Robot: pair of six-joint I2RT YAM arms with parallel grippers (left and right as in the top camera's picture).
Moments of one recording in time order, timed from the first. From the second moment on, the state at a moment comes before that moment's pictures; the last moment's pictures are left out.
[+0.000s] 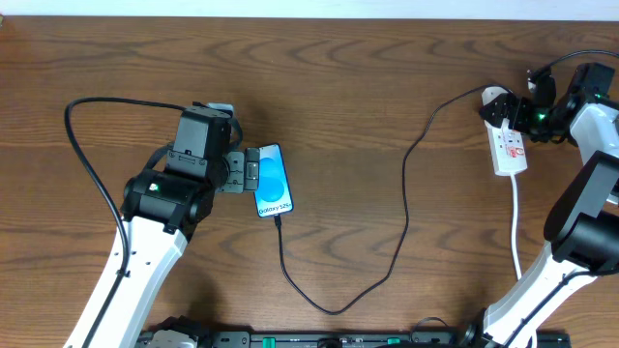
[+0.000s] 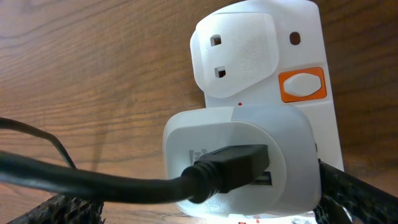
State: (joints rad) left arm -0.30 1.22 1.10 -0.84 -0.14 -0.17; right arm -0.41 2.14 1.56 -0.66 -0.55 -0.13
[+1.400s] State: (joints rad) left arm -0.30 1.22 1.10 -0.84 -0.14 -0.17; right arm -0.40 2.15 1.62 -0.73 -0.50 -0.12
